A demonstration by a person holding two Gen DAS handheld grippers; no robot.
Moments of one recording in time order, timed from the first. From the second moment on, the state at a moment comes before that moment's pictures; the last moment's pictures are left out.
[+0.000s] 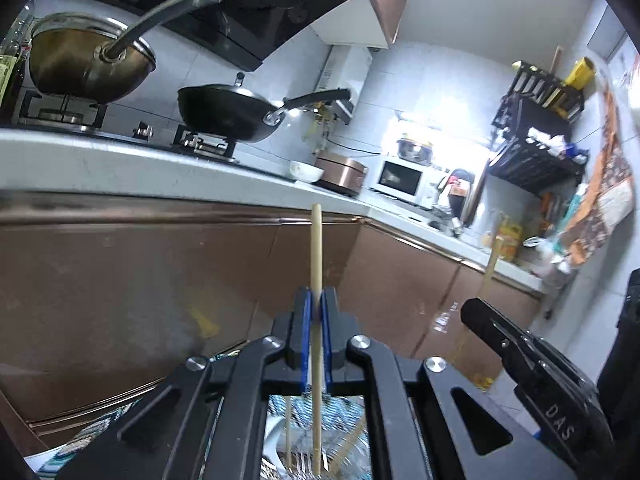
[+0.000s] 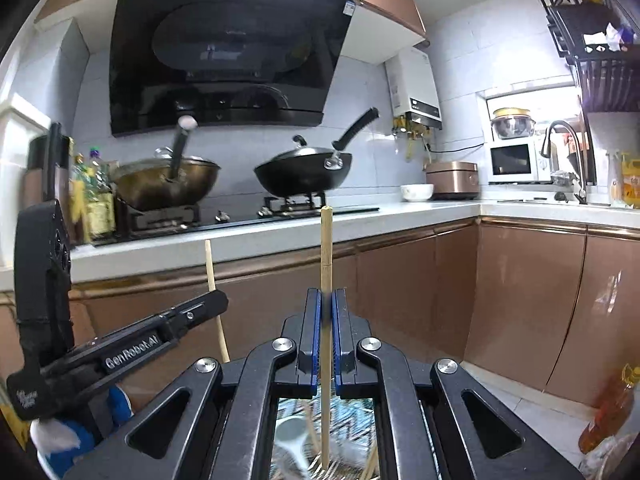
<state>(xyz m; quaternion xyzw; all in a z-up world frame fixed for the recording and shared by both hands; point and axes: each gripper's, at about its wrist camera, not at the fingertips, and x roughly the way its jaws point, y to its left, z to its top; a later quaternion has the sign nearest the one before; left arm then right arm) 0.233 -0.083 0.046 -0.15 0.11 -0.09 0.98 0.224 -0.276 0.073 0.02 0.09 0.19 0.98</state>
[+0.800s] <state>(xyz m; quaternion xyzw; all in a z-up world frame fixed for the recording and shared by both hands) 0.222 -0.125 -0.031 -0.05 0.12 -0.03 0.99 0.223 -0.286 -0.013 -0.03 0.15 0.15 0.98</state>
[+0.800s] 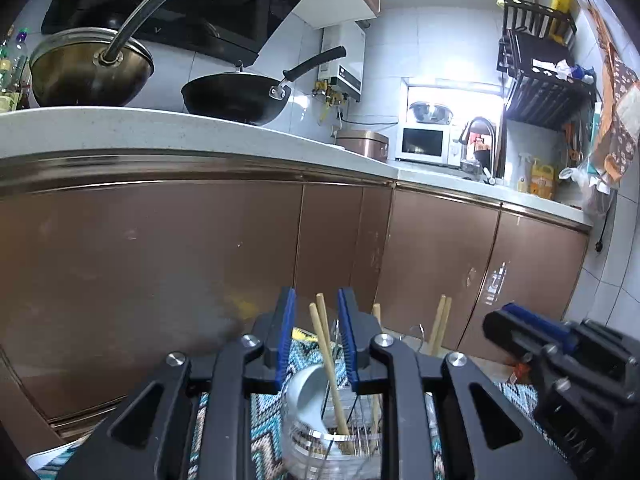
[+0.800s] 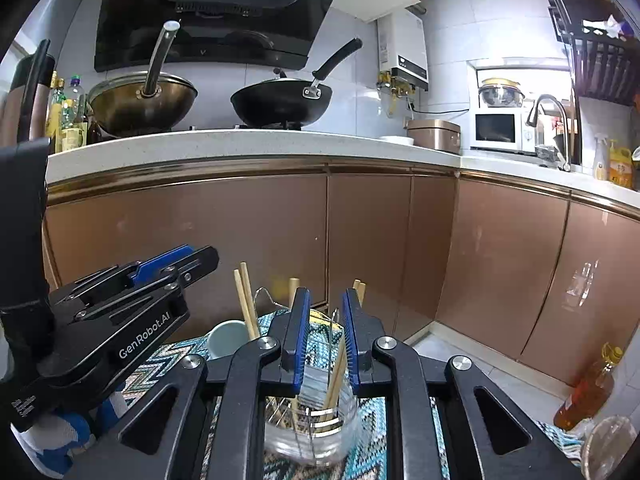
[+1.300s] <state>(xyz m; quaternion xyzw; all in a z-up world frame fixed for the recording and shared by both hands) 0.151 -0.106 -0.009 -0.03 0.14 -0.03 0.99 0.152 -0.281 -0.004 -0.04 0.20 0.16 0.97</state>
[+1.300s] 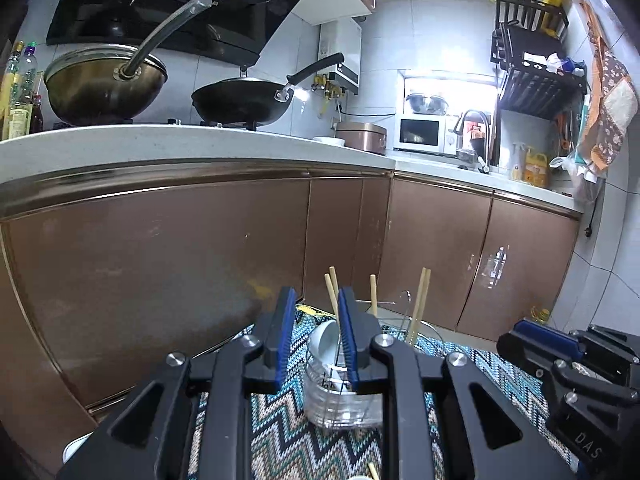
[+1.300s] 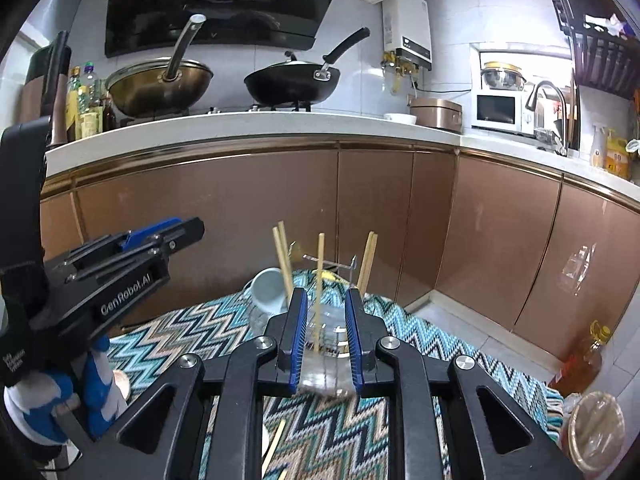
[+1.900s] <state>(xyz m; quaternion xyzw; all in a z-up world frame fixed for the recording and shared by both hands) 0.084 -0.048 0.014 -0.01 0.23 -0.08 0.97 0.089 -0.284 0.018 -0.05 0.26 0.16 0.95</state>
